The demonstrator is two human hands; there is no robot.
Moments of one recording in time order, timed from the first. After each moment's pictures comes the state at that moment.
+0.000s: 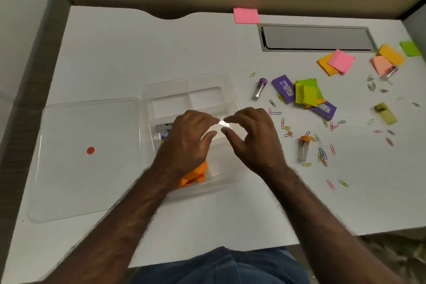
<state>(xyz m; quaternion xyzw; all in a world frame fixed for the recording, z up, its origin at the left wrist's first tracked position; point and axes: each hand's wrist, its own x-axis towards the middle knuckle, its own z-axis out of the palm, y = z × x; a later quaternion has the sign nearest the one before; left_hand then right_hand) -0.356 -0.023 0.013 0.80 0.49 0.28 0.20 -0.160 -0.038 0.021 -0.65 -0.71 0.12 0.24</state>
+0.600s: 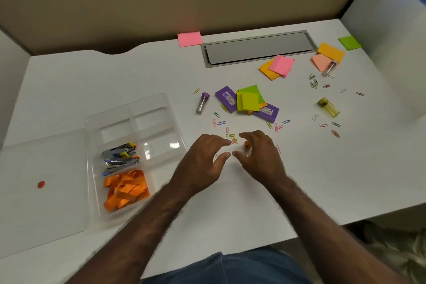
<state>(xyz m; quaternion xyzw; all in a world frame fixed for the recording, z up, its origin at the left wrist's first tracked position) -0.166 -0.055 0.026 0.83 0.43 0.24 0.27 0.029 -0.071 -0.013 -0.77 -0.59 0.21 0.13</state>
